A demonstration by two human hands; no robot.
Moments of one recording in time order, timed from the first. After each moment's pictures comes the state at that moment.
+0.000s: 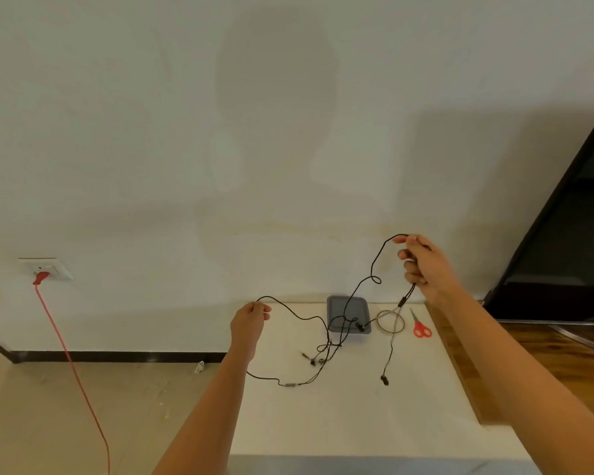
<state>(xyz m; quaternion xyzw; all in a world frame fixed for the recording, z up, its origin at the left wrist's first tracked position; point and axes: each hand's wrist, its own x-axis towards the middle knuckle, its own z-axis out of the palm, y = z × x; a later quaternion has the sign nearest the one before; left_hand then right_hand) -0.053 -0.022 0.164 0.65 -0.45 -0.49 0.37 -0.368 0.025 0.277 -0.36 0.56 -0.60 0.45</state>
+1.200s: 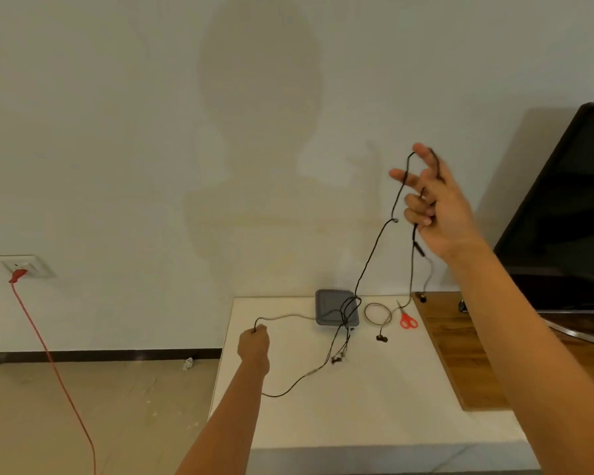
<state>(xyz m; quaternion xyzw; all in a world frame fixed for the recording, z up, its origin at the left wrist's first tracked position) -0.088 0.004 0.124 0.69 -0.28 -0.55 0.38 -0.355 0.046 0.380 -0.44 0.37 -0.68 0.45</state>
